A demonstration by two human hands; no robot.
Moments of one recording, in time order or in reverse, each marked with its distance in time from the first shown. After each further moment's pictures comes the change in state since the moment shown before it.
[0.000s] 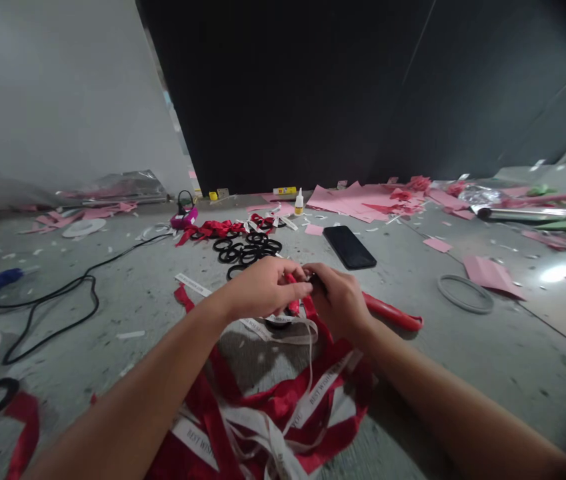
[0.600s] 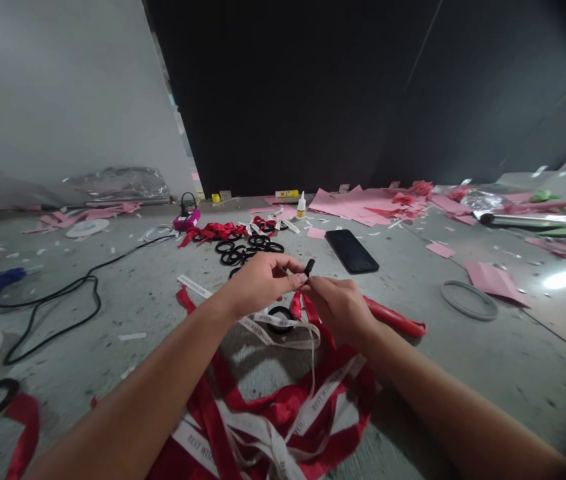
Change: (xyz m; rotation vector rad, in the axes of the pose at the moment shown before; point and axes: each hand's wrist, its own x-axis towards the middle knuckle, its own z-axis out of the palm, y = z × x) left_hand 0.008 -0.011 -0.001 -0.131 0.205 0.014; right_hand 0.004 0.001 -0.006 -0.081 -0.155 -0.129
